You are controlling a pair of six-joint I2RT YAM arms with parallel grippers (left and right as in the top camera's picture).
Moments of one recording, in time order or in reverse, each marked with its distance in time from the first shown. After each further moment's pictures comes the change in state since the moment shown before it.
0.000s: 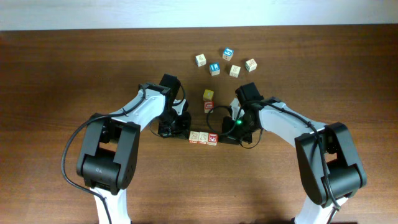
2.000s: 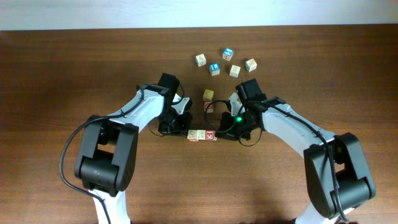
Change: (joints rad) left arm 0.002 -0.023 -0.014 0.038 0.043 0.151; right arm 0.019 -0.089 -0.002 0.019 -0.030 0.023
